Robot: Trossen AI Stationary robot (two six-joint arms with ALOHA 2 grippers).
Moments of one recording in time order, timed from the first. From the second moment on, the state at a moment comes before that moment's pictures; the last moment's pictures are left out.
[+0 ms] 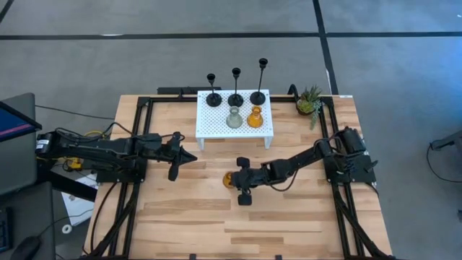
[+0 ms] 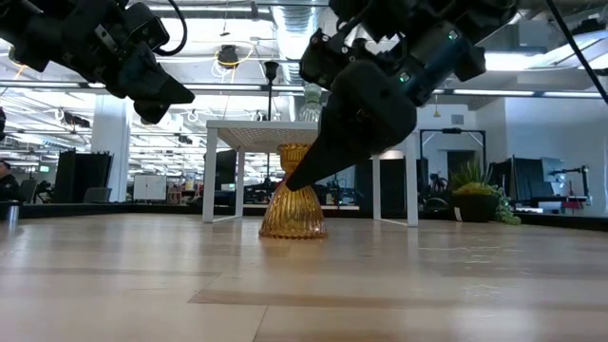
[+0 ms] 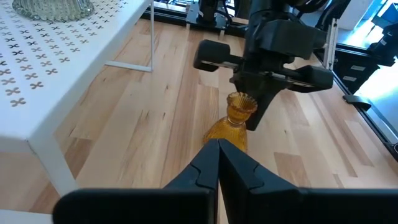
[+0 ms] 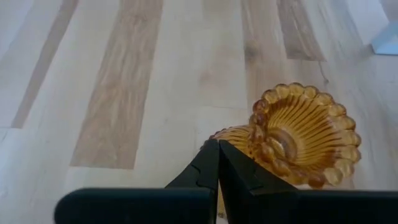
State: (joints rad) left arm 0.01 0.57 0.30 0.09 0.03 -0.12; right arm 0.24 1.91 1.05 0.10 0.18 0.09
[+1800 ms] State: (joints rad) left arm -0.12 1.36 0.27 0.86 -0.07 0.15; right arm 0.30 1.09 0.30 0.29 0.39 0.07
